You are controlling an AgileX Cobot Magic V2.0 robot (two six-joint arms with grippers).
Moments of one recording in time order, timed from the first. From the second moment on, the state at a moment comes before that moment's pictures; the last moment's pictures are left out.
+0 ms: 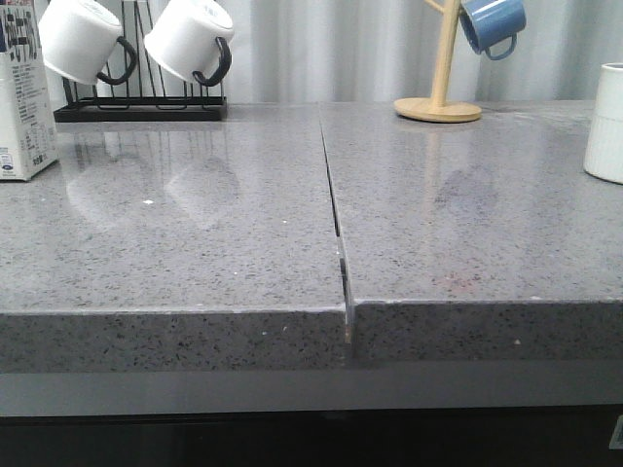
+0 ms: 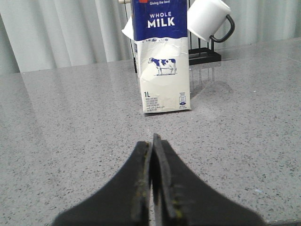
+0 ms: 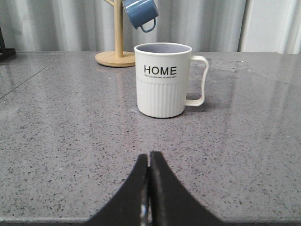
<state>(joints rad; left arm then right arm) -0.06 -0.01 0.00 0.08 0.10 0.00 -0.01 -0.01 0.03 -0.01 0.07 0.04</state>
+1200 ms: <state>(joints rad) -0.06 -0.01 0.00 0.08 0.10 0.00 -0.01 0.21 -0.25 -0.01 0.22 0.04</state>
